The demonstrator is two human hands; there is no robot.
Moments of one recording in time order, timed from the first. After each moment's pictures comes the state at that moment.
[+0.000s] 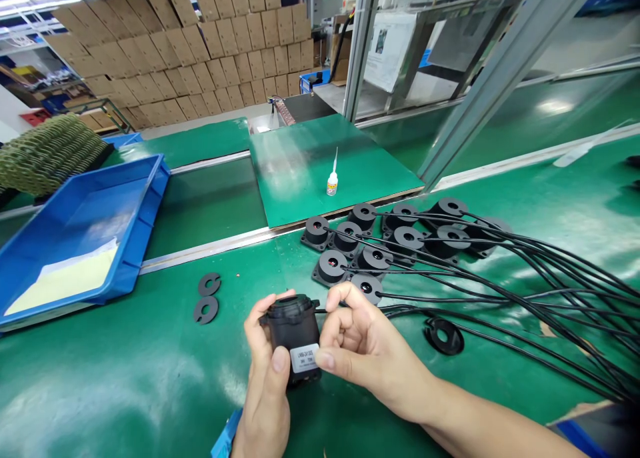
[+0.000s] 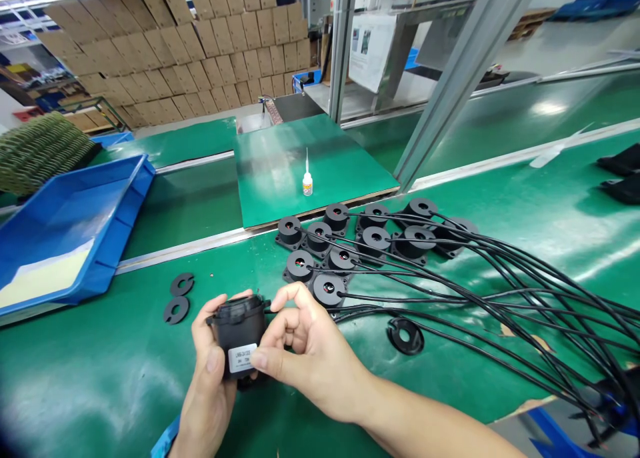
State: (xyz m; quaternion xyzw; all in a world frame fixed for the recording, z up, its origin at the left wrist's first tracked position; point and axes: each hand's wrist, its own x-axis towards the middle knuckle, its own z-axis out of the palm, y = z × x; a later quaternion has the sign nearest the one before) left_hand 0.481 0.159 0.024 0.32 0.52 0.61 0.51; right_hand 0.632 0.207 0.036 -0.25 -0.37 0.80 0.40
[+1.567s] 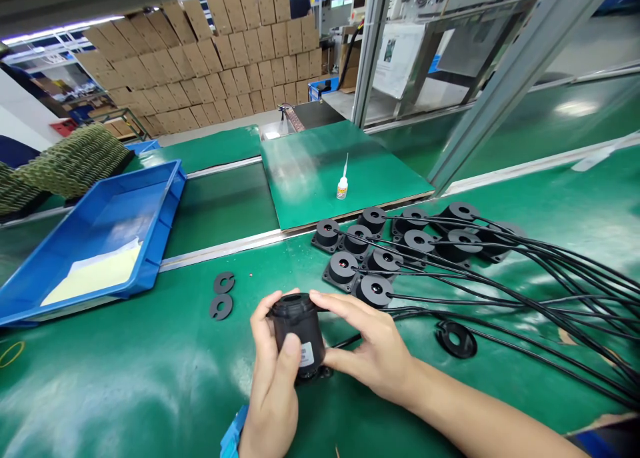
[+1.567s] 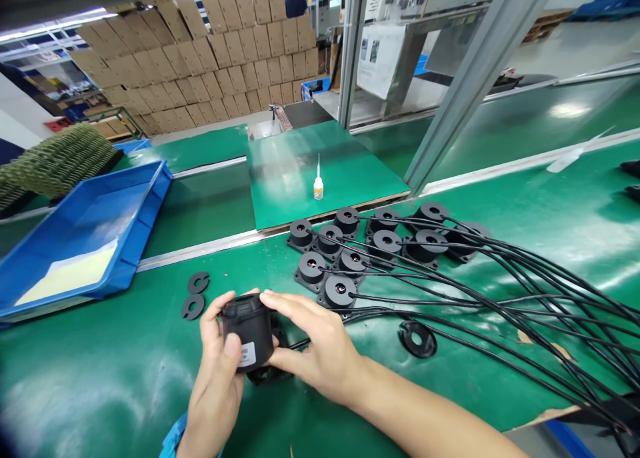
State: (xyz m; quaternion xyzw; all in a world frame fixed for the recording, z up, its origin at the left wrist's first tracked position) left_hand 0.466 0.152 0.028 0.39 0.55 0.57 0.47; right_hand 0.627 0.218 0.010 -0.28 -0.76 0.32 0.50
